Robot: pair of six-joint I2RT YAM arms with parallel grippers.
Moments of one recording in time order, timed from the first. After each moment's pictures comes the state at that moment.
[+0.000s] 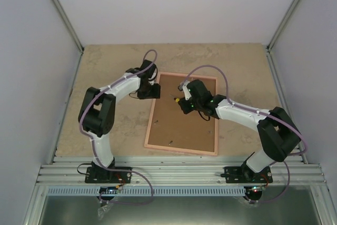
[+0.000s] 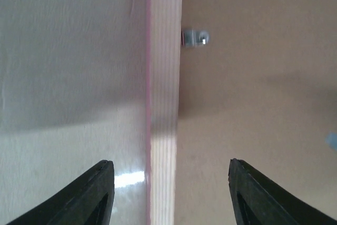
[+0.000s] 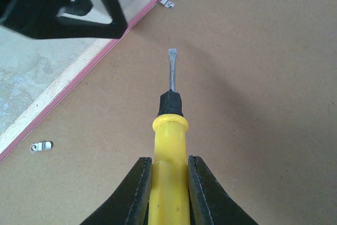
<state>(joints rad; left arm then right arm) -0.42 1.87 1.33 -0.71 0.12 -0.37 0.74 1.58 0.95 -0.17 -0.04 0.17</state>
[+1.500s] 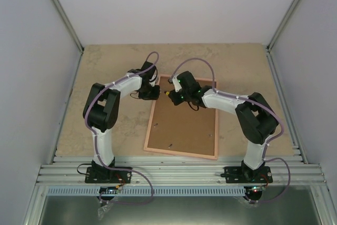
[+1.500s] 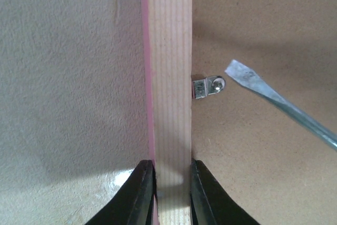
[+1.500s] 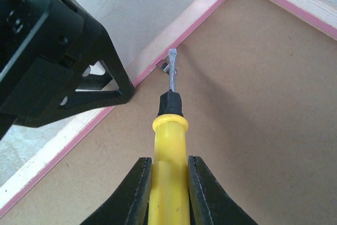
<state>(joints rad) -0.40 1.99 1.37 -0.67 0.18 -0.29 0.71 1.85 1.17 -0.11 -0.11 0.14</state>
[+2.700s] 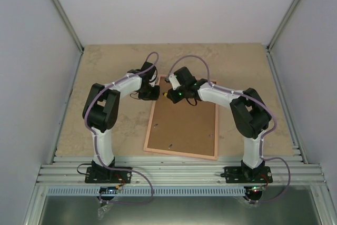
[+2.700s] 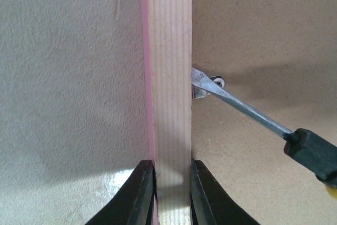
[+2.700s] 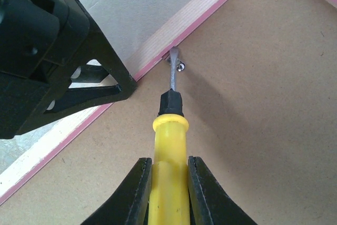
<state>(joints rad) -0.40 1.99 1.36 -0.66 0.18 -0.29 0.70 1.96 1.35 -0.30 -0.19 0.07</state>
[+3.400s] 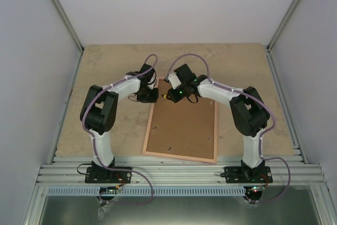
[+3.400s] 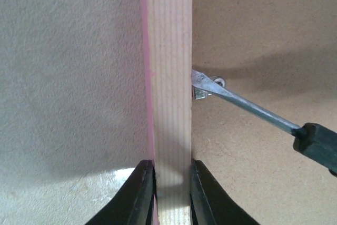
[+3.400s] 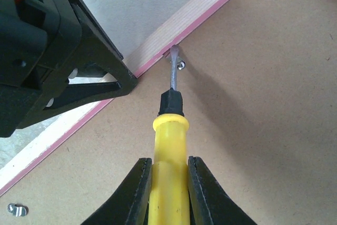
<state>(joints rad) -0.40 1.94 1.30 -0.66 0.18 -0.29 0.68 1.98 1.42 -0.42 -0.29 0.03</state>
